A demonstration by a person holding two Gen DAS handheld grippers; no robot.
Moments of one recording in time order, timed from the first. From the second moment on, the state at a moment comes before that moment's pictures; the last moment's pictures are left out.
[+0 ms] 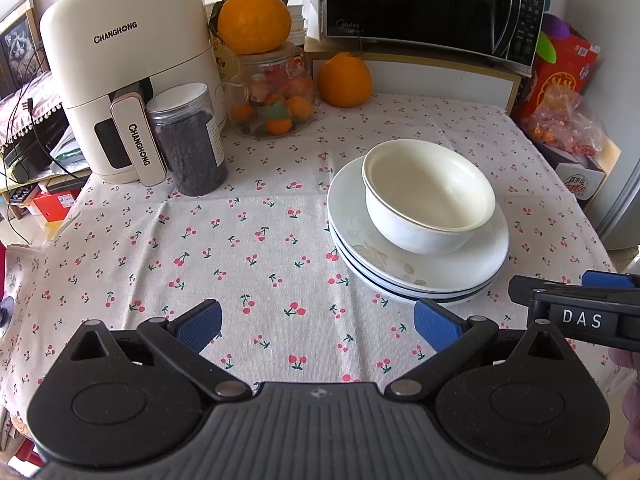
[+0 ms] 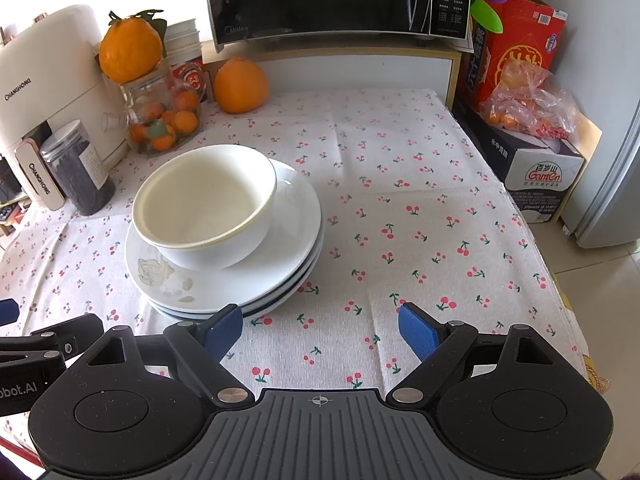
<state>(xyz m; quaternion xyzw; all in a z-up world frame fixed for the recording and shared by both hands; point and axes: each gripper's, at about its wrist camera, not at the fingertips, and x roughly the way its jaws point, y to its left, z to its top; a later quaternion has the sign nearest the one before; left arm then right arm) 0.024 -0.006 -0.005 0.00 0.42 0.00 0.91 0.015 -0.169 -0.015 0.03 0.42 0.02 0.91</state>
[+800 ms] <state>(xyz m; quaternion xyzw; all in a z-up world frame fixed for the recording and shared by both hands) 0.023 -0.008 -0.004 0.00 0.43 -0.01 0.91 0.015 -0.168 -0.019 0.03 0.42 0.02 0.91</state>
